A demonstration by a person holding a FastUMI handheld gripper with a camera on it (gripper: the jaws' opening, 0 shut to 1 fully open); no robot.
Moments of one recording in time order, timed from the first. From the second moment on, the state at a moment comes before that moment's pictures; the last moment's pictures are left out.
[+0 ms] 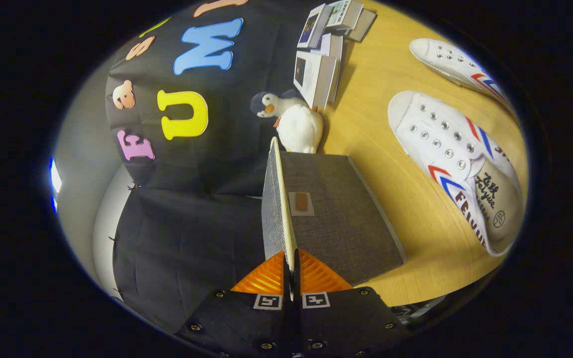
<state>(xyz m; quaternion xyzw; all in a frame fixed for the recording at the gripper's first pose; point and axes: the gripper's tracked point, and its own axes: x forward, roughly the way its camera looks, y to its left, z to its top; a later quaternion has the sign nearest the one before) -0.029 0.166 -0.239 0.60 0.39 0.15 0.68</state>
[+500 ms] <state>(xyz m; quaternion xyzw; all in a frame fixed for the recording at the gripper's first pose) -0.021 0.177 -0.176 0.56 0.38 0.19 0.71</state>
